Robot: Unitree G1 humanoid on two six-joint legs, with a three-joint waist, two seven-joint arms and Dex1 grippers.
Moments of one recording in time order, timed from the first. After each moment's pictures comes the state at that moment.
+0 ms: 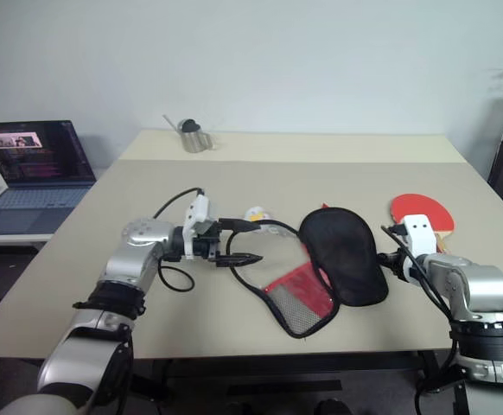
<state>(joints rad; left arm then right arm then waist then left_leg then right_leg) -0.84 0.46 -0.07 0.63 -0.23 -0.03 -1.37 -0.50 -0.61 -0.18 -0.05 0.37 1.15 0.37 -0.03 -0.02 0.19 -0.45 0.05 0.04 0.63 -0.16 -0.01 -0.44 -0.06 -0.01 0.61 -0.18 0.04</state>
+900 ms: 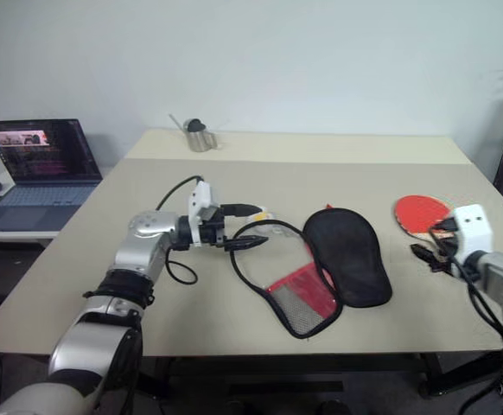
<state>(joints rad) -0.92 0.42 -0.05 0.75 -0.23 -0.10 -1.31 -0.37 -0.81 -0.35 -0.02 0.36 0.94 0.49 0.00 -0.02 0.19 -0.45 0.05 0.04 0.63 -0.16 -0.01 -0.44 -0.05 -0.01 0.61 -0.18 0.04</state>
